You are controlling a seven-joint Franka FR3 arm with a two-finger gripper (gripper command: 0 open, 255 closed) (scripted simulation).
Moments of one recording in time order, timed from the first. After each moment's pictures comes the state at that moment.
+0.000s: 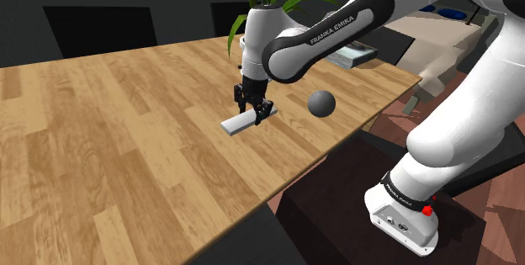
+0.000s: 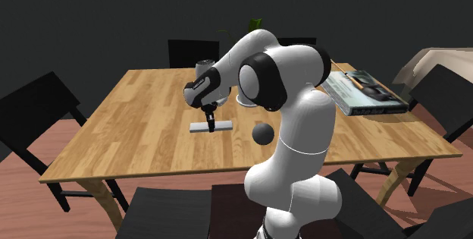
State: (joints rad) arm -0.30 0.05 0.81 -2.28 -0.05 2.34 1.91
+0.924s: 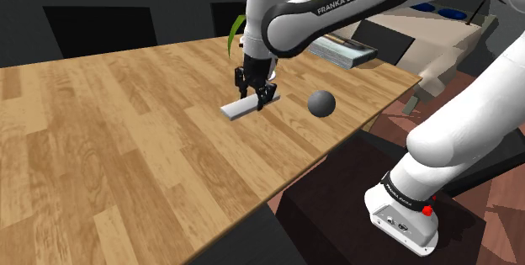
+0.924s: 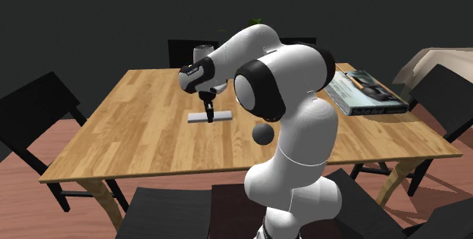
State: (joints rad) arm -0.31 -0.07 0.80 -2.21 0.07 2.18 1.82
